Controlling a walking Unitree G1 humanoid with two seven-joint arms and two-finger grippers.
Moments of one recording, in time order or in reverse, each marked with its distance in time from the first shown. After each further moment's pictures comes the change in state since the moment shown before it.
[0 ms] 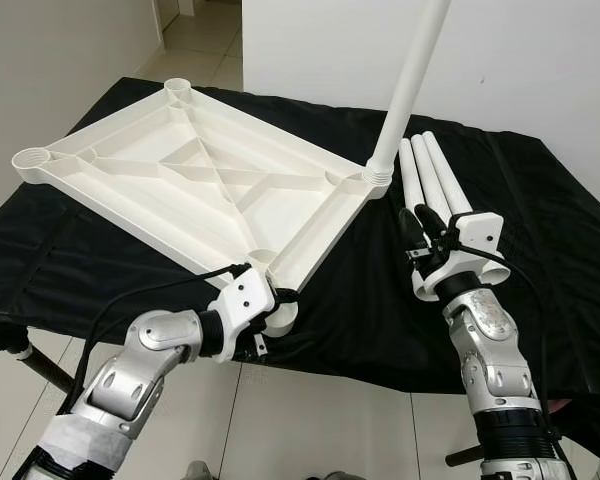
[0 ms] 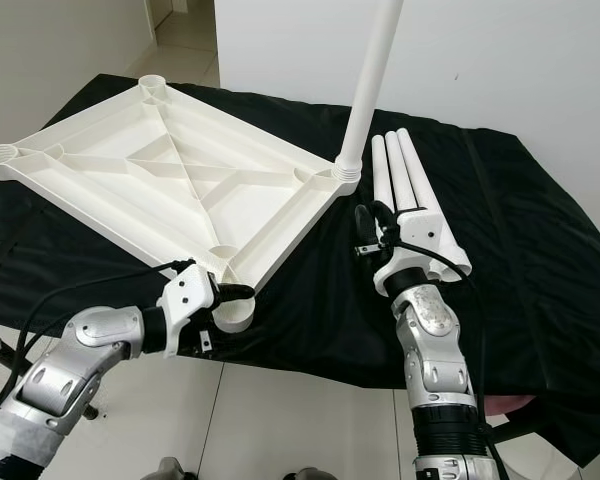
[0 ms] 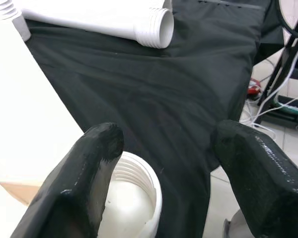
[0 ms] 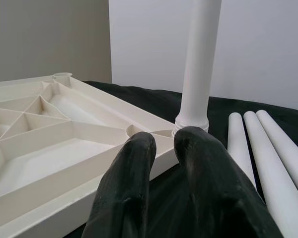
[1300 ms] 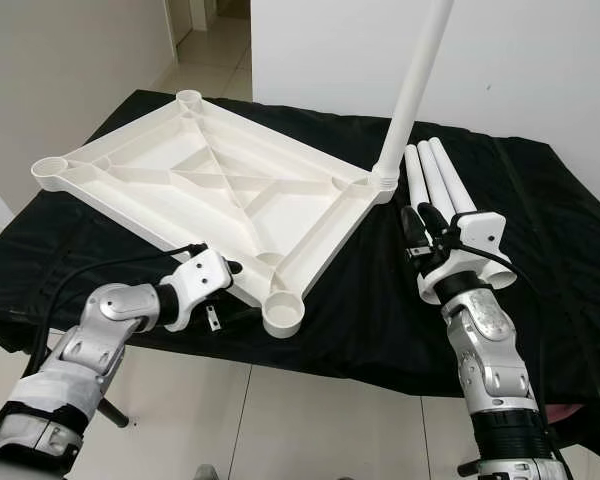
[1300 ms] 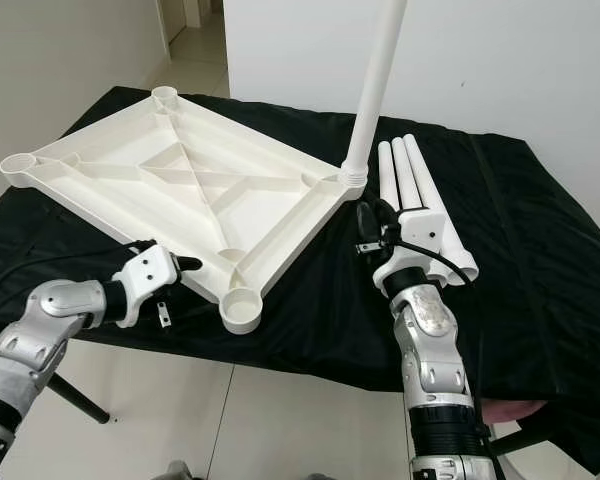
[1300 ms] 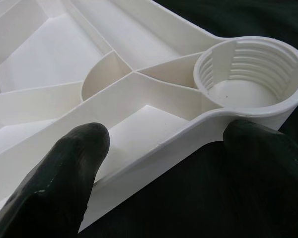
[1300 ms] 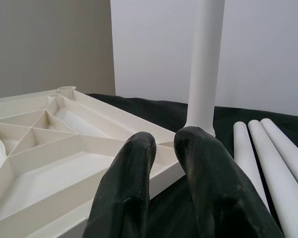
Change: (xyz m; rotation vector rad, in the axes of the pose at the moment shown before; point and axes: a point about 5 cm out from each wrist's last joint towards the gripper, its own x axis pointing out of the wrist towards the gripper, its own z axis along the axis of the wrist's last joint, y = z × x) left arm -0.029 0.056 -0.034 0.136 0.190 0.101; right arm 0.000 0.002 0.001 0.006 -0.019 -0.024
